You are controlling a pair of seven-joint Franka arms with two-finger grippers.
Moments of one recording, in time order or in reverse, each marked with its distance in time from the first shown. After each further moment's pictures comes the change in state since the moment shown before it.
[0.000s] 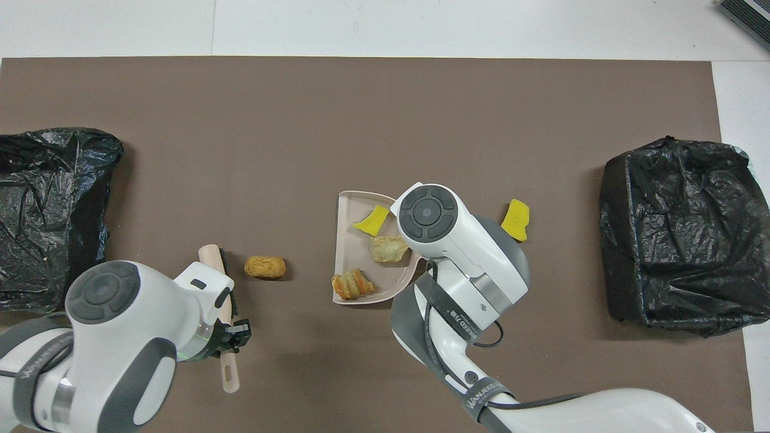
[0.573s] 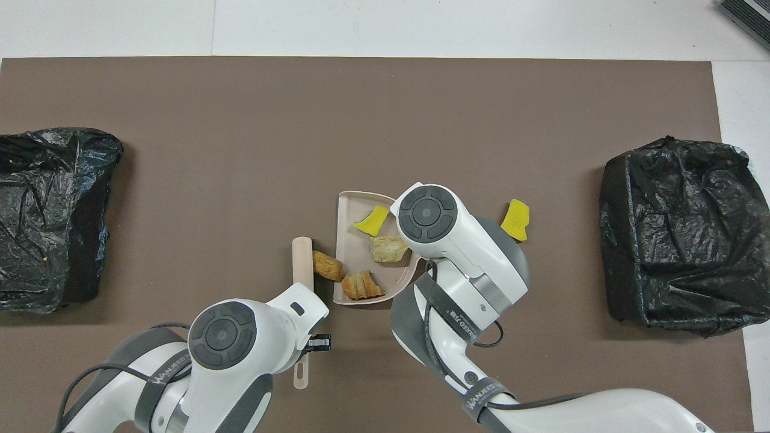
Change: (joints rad) left arm -0.252 0.102 -0.011 0.010 -0.061 0.269 0.091; right arm 0.001 0.000 0.000 0.001 -0.003 0.000 0.000
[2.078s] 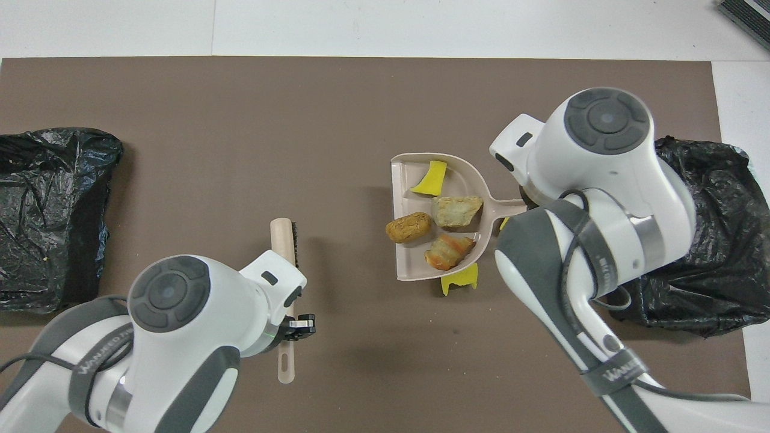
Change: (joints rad) left arm 0.073 -0.024 -0.013 0.189 0.002 -0.260 -0.091; right arm -0.261 -0.112 -0.008 0.177 0.097 -0.200 -0.427
